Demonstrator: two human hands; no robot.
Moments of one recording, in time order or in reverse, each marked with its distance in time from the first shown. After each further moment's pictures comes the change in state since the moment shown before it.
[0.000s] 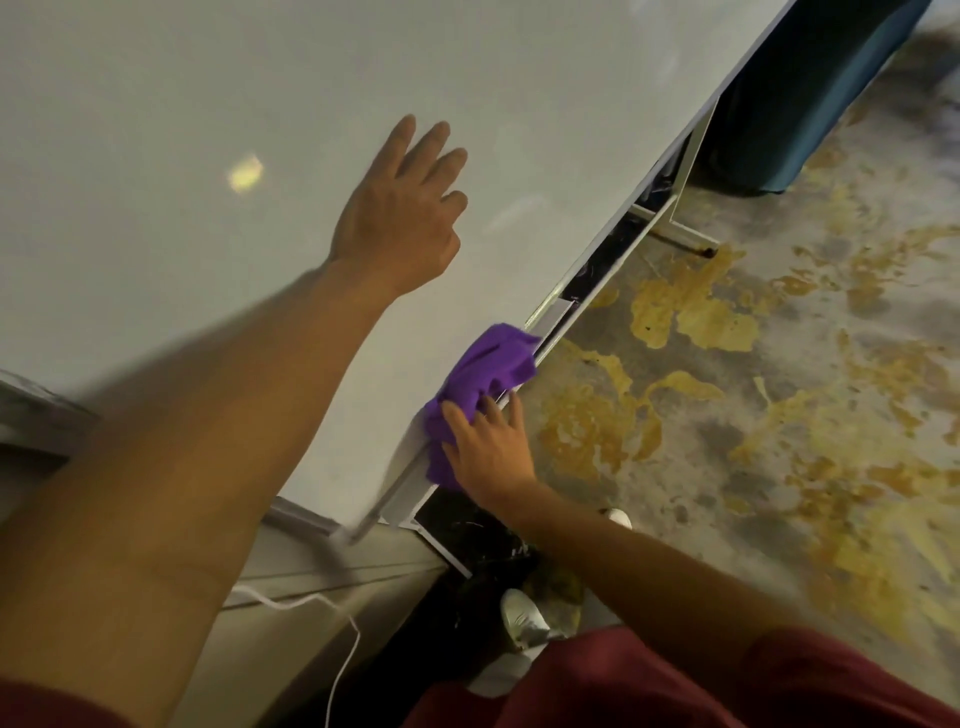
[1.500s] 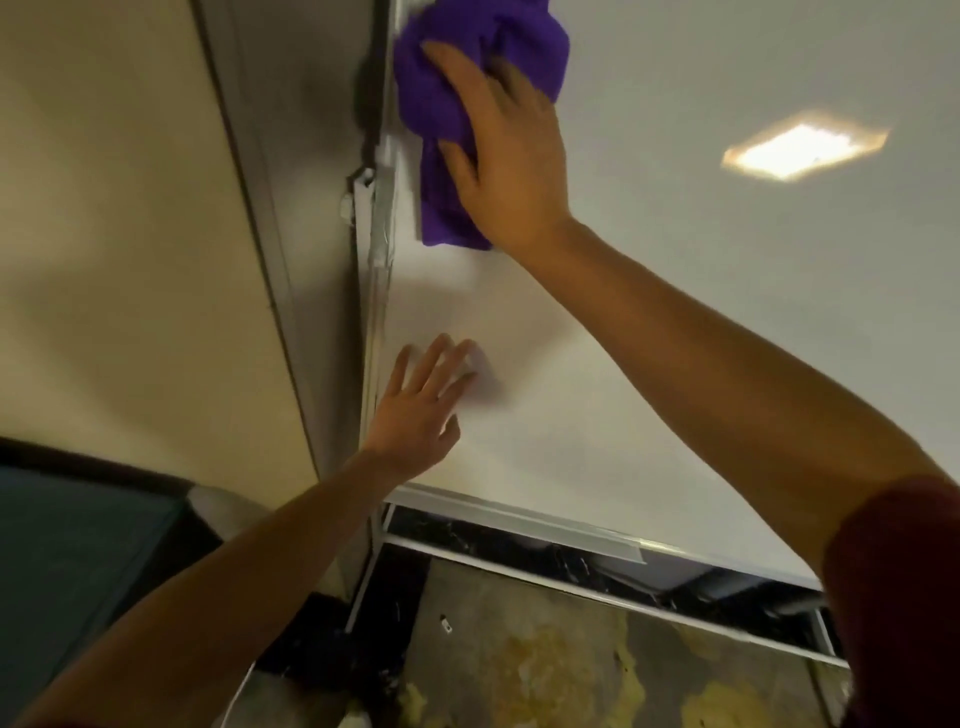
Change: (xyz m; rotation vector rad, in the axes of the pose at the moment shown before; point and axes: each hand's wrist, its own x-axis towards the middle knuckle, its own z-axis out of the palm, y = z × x) left_hand -0.180 0.123 -0.017 -0.282 -0.123 -1.175; right_hand 0.170 -0.209 -0.302 0.337 0.467 -1.312
